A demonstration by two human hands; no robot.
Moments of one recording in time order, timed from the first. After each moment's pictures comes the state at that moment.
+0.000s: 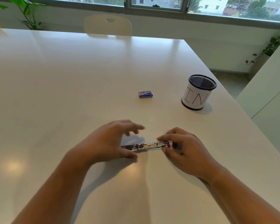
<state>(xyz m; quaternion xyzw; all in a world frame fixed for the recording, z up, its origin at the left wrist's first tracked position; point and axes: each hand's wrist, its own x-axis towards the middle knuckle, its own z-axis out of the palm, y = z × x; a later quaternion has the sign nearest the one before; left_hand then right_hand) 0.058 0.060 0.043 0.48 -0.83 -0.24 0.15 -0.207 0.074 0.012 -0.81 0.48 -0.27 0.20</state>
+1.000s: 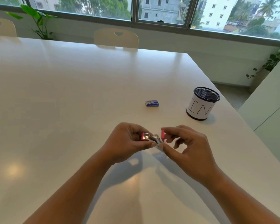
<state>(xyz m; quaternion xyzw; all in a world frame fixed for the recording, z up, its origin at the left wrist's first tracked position) 0.043 0.065 0.040 0.46 -0.67 -0.43 0.40 -0.168 0.085 0.047 -0.75 0.43 -0.45 0.20</state>
